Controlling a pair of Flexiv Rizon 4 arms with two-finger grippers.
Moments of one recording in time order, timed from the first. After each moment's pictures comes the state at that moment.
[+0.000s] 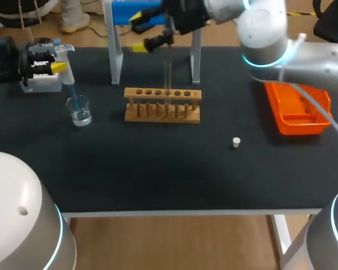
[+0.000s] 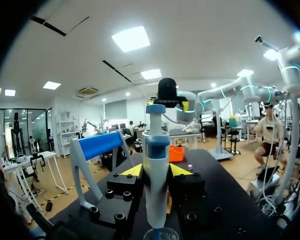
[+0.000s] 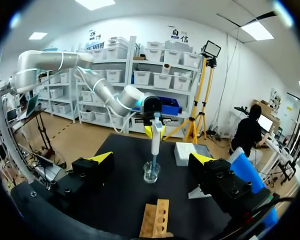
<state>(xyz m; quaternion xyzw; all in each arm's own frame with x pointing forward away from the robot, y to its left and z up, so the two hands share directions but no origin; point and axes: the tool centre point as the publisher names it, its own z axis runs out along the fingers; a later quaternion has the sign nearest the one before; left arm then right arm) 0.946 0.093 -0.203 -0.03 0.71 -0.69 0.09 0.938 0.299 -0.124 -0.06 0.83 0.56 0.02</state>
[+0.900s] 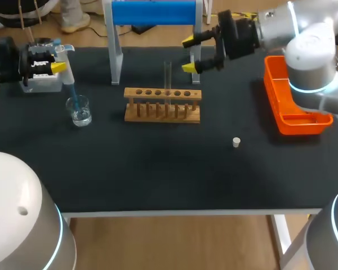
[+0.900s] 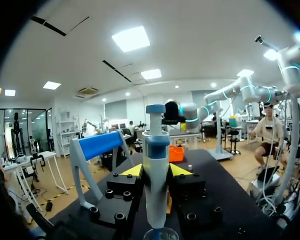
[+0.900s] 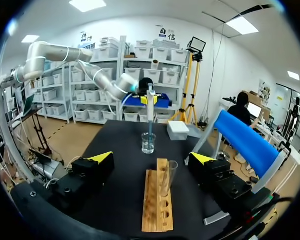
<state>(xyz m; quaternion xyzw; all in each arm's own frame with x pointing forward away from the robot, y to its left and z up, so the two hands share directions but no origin) 0.946 0.093 -0.203 -0.03 0.71 -0.69 0.09 0.942 0.184 -0.197 -0.01 0.83 0.56 0.04</state>
